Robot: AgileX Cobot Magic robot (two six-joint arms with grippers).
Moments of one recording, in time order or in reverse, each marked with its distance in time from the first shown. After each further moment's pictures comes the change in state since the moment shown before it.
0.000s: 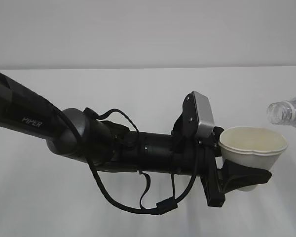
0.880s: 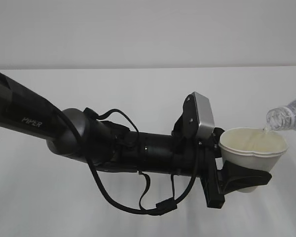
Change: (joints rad) left arm 0.000 0.000 0.000 0.011 0.000 -0.003; right arm 0.000 0.000 0.000 -0.093 0.000 0.000
